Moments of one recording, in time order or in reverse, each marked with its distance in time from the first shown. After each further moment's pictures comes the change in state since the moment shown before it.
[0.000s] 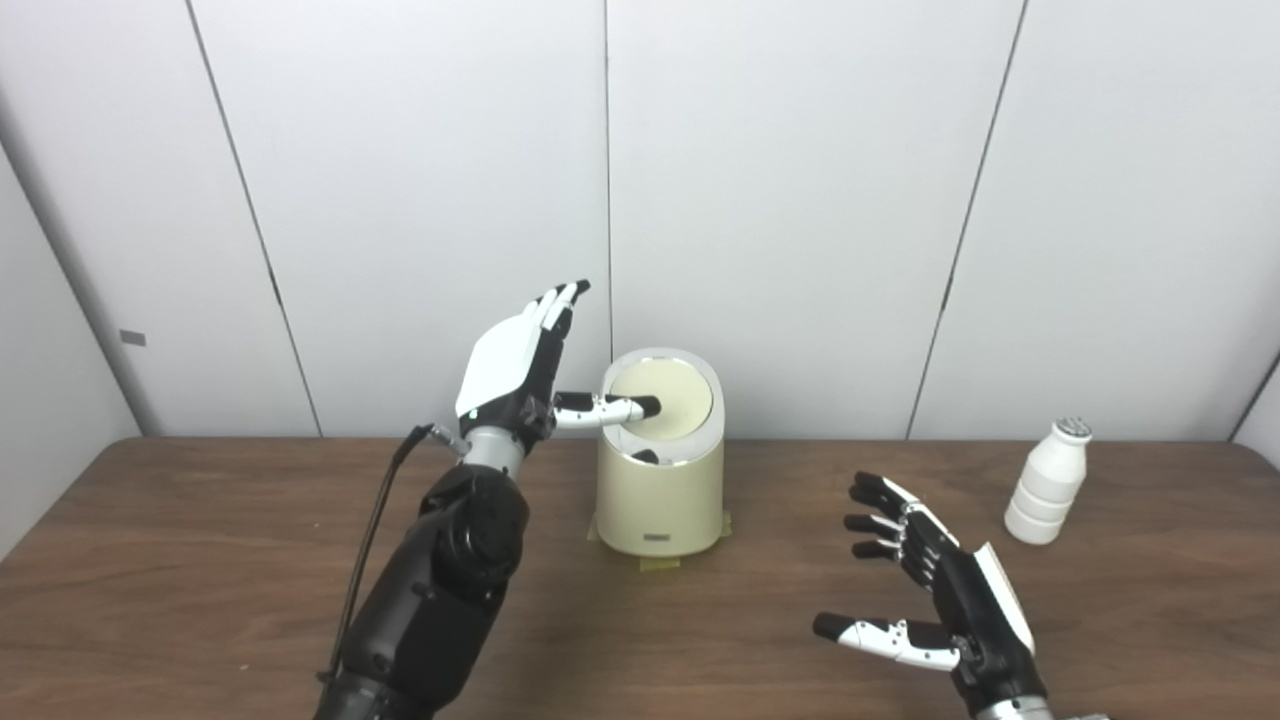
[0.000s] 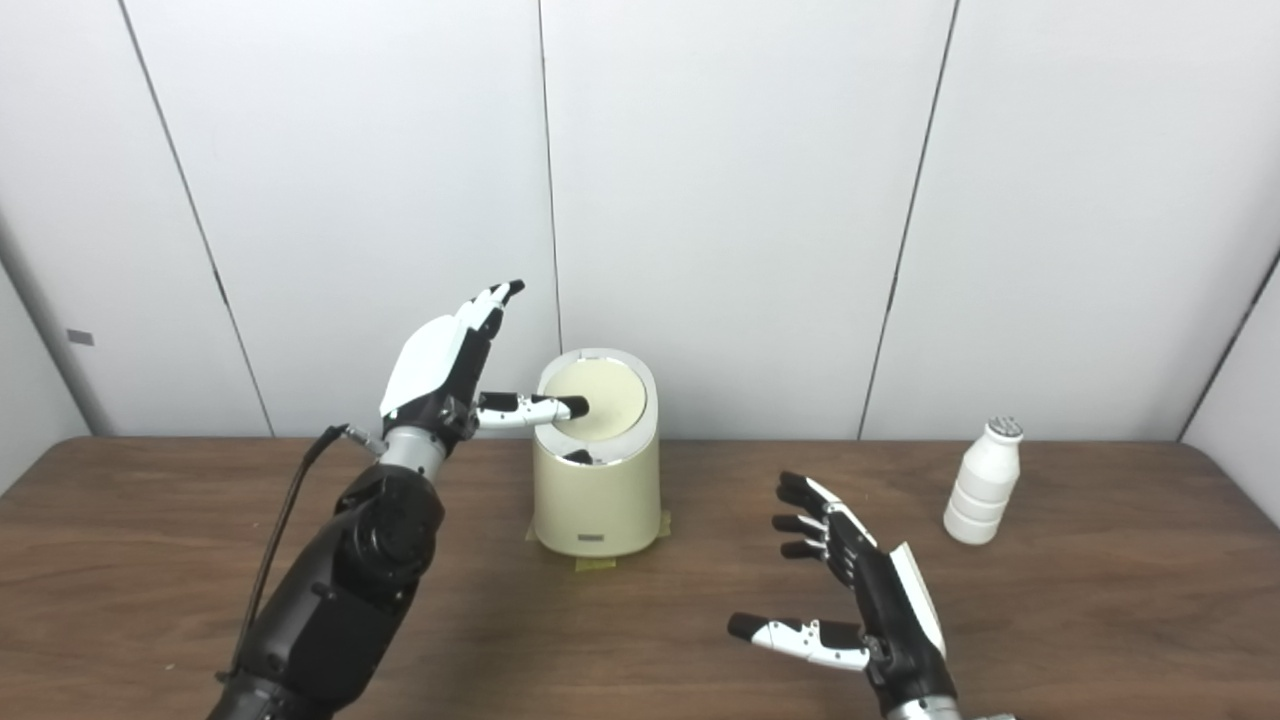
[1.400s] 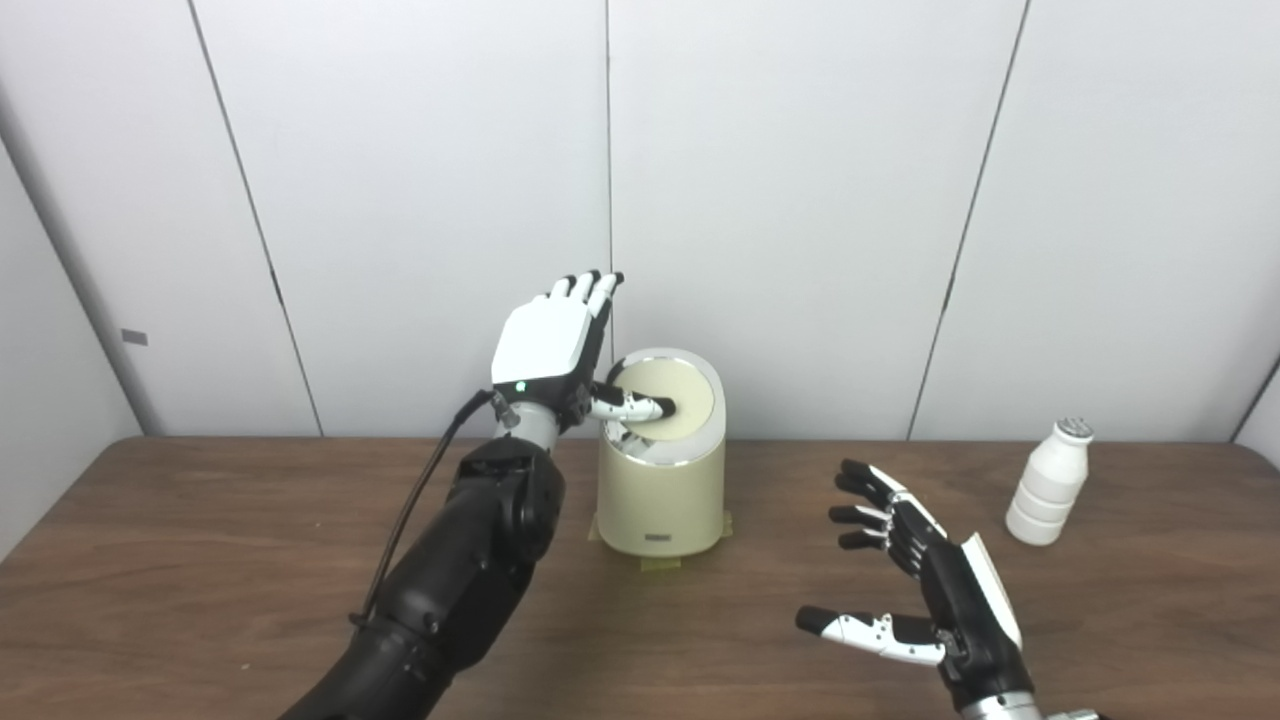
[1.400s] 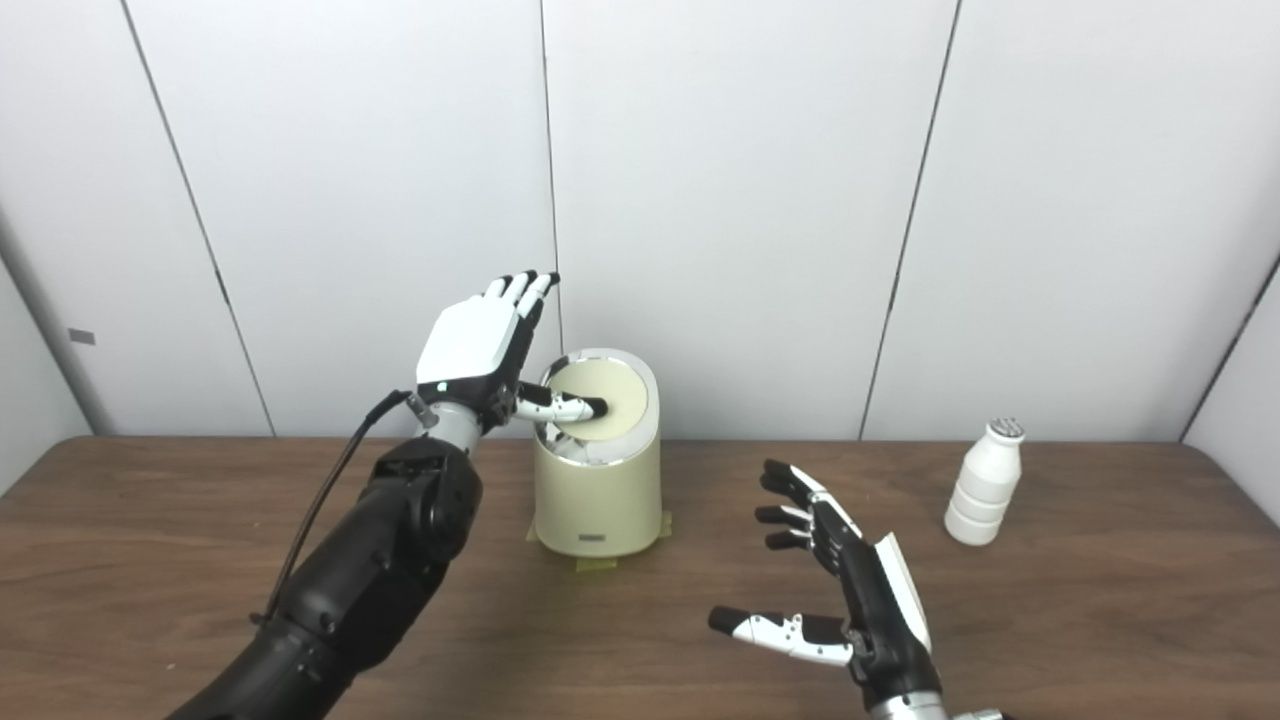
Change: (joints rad) left arm -0.101 0.023 -0.189 0.143 0.222 0.076 0.001; right arm 0.004 0.031 0.011 -0.056 -0.045 0.007 -0.010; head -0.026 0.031
